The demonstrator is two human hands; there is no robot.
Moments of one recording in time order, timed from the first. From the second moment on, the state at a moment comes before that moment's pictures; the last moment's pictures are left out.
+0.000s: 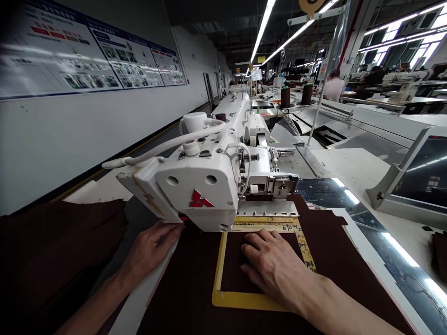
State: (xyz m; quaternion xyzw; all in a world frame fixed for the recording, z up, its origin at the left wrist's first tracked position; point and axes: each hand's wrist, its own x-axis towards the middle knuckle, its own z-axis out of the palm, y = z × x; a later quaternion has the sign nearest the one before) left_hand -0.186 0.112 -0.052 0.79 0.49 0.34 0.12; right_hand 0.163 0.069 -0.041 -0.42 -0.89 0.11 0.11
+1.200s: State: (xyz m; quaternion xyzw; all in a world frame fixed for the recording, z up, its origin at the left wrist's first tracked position) left_hand -0.176 0.111 -0.052 0.82 0.46 0.34 0.08; right_hand 0.176 0.070 -0.062 -0.41 -0.90 0.05 0.14
